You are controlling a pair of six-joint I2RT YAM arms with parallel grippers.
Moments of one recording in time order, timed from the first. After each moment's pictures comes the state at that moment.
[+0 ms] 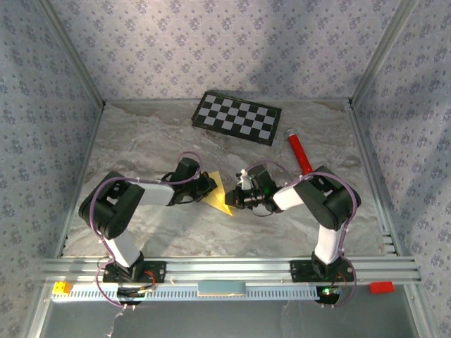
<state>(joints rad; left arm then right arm) -0.59 1.71 0.67 0.26 0.32 -1.15 0.65 1.84 0.64 0.49 -0.66 0.87</state>
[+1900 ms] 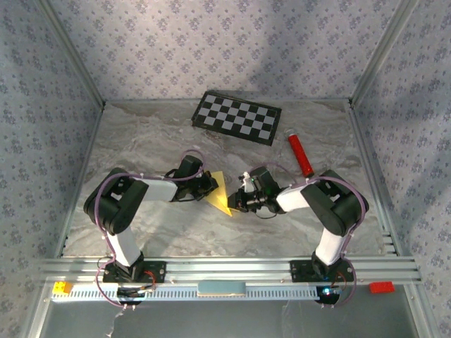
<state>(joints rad) -0.59 1.76 0.74 0.19 0.33 -1.10 0.65 1.75 0.61 0.37 -0.64 0.86</state>
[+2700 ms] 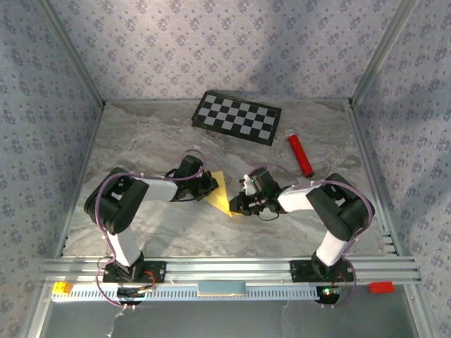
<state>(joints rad) -0.59 1.76 0.74 0.19 0.33 -1.10 0.67 1.70 0.61 0.20 -0.64 0.80</state>
